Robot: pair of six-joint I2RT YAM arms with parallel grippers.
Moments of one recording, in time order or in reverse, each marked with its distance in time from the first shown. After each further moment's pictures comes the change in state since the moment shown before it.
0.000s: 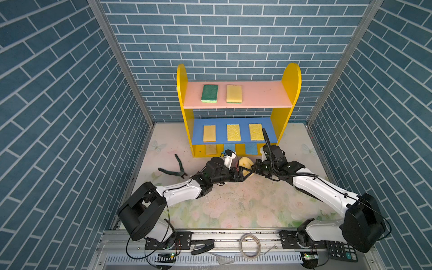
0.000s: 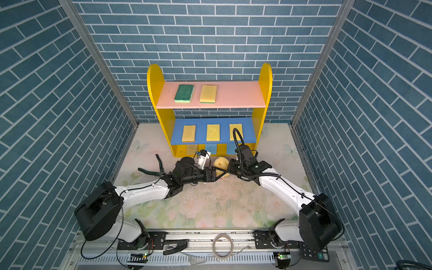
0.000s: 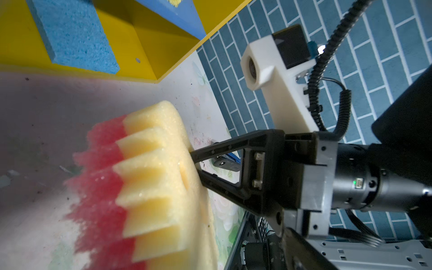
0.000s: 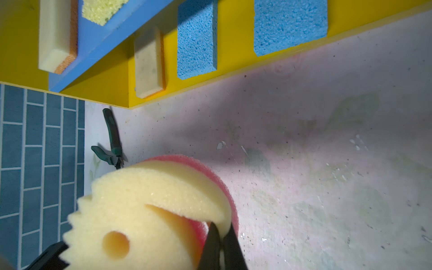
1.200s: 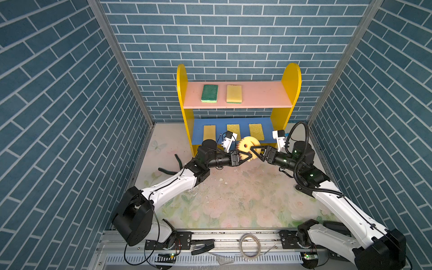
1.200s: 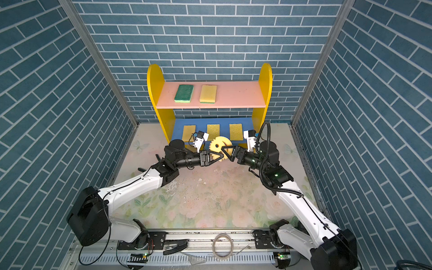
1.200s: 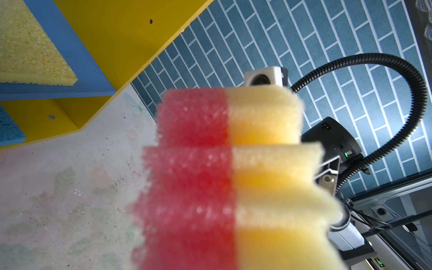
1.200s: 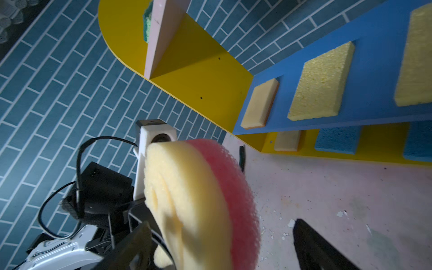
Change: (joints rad) left arm 0.098 -0.064 0.238 -0.077 0.277 -0.031; right arm -0.164 -0.264 -0.079 0.472 -0.455 0.075
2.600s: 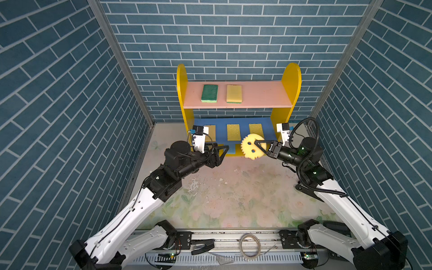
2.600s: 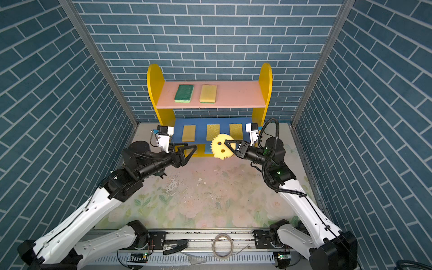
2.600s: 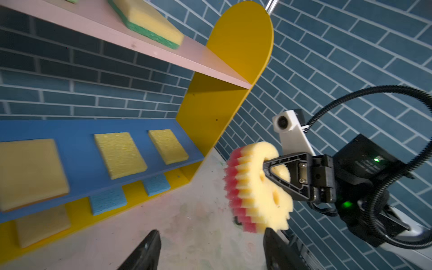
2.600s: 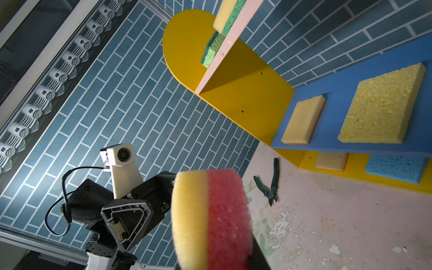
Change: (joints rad) left arm 0.015 -0.491 0.134 -0.703 -0.602 0.469; right arm -0.031 -0.015 0.083 0.054 -0.084 0.078
